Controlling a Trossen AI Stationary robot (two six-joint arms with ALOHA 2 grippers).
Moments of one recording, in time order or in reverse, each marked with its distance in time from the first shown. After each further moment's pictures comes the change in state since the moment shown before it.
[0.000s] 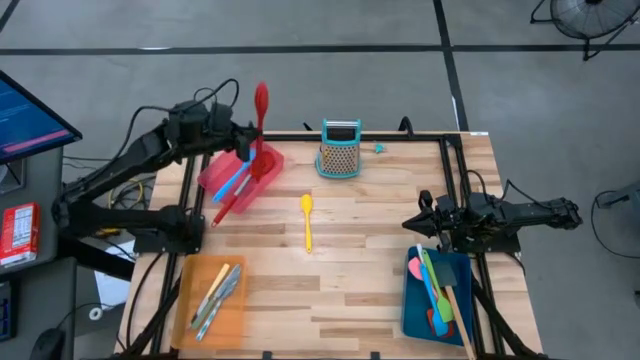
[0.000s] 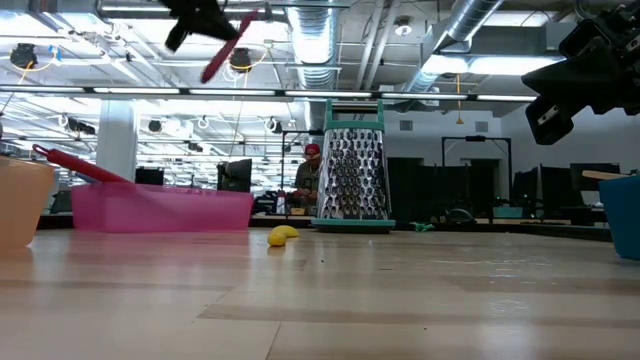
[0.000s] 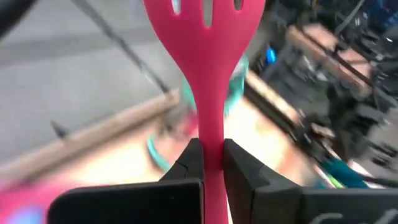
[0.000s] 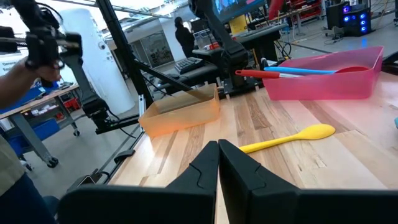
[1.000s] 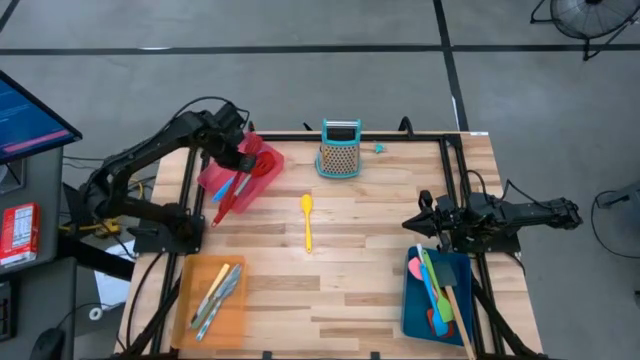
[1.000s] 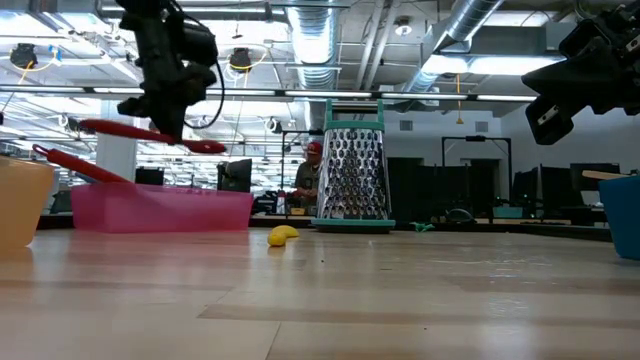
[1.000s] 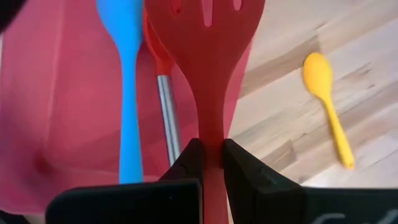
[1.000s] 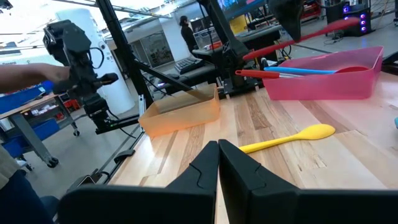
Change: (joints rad) left arm 0.264 0.334 0.000 -0.610 0.165 0.045; right arm 0.000 0.000 0.000 0.000 0.000 0.000
